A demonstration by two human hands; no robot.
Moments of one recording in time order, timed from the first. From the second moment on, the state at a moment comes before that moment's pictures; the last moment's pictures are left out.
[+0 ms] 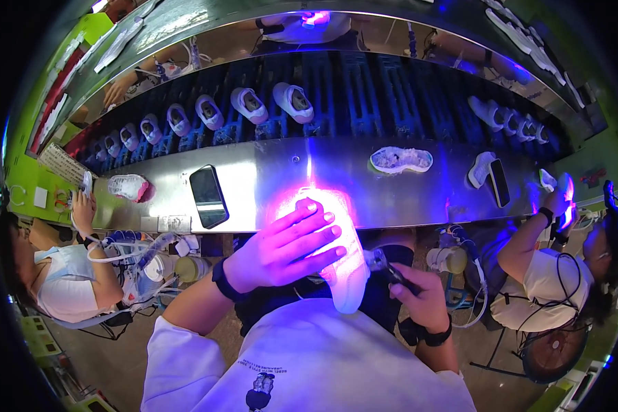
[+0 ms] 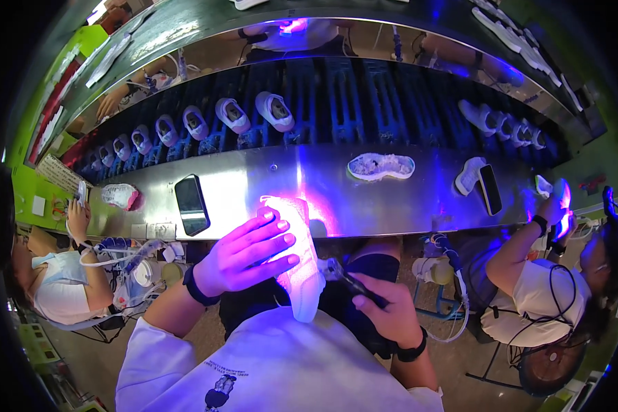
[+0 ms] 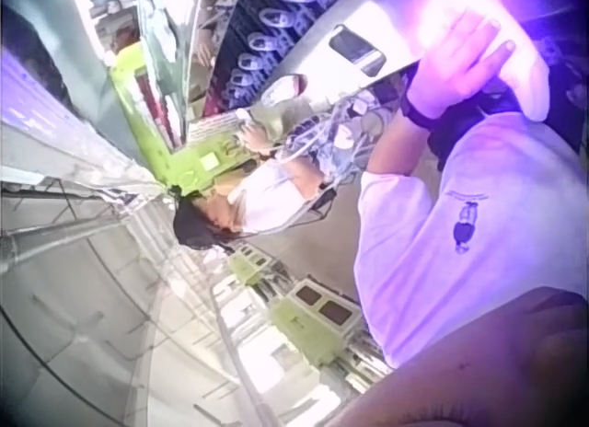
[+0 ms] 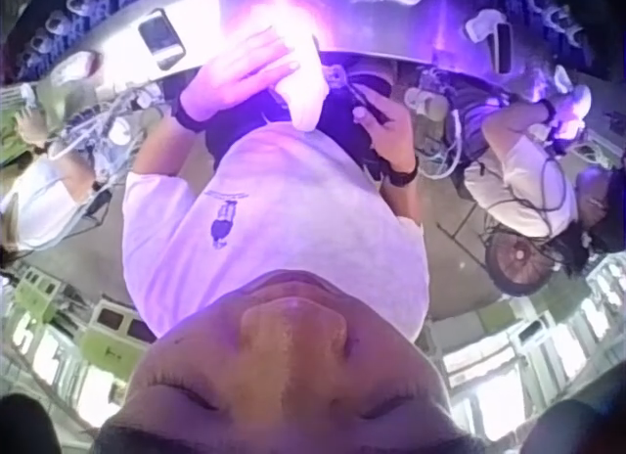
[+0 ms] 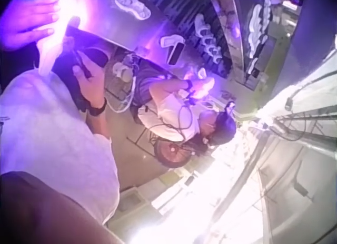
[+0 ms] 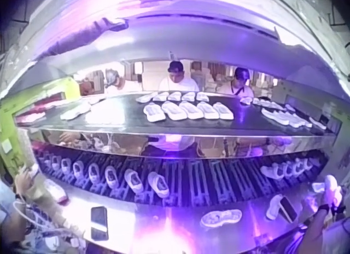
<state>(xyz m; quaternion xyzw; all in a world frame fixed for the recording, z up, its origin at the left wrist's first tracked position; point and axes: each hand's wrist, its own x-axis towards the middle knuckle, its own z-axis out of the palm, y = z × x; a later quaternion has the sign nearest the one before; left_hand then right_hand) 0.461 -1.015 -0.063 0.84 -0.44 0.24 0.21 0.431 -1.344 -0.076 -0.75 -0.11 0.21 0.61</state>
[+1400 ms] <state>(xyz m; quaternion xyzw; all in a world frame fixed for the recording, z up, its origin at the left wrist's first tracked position) 0.429 -1.003 -0.118 0.92 -0.13 0.04 0.37 0.433 -1.317 -0.074 -0.88 -0.19 0.12 0.42</state>
